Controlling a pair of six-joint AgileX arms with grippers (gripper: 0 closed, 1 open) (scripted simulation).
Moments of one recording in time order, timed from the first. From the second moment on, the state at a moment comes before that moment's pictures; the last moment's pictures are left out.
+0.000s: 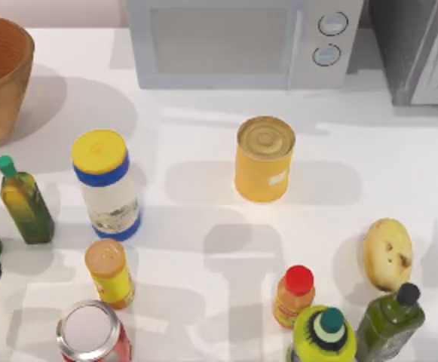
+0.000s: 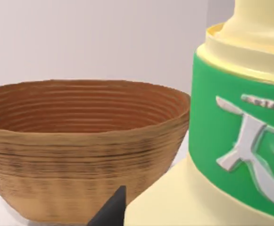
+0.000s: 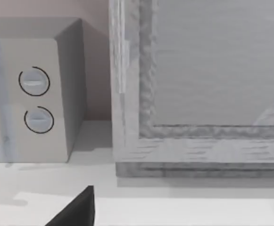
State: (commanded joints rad) left arm -0.03 0.04 0.03 0.02 -0.03 0.00; right arm 0.00 0.00 0.00 0.00 0.00 0.00
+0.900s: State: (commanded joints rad) left arm -0.89 1.30 0.85 0.58 -1.25 -0.06; right arm 0.00 0.00 0.00 0.00 0.00 0.00
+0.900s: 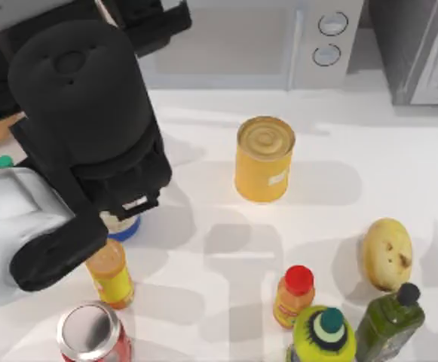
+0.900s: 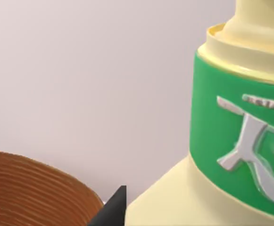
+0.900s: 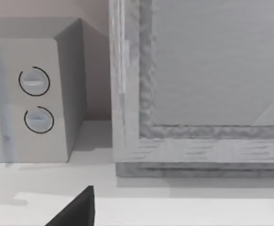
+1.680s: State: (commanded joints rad) left arm -1.22 2.04 1.20 0.73 -1.79 -0.11; right arm 0.00 0.00 0.00 0.00 0.00 0.00
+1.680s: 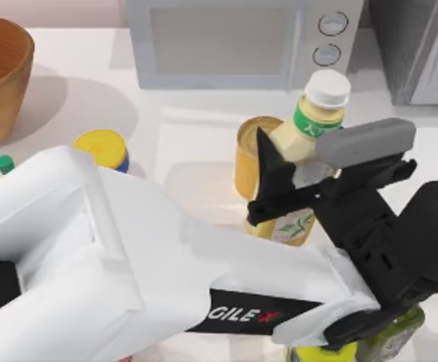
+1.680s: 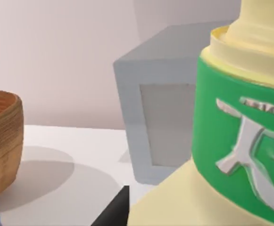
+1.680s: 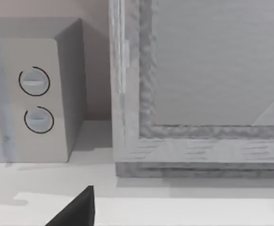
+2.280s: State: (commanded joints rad) left arm -1.12 2.13 1.28 0.66 -1.63 -0.07; right arm 0.00 0.00 0.00 0.00 0.00 0.00
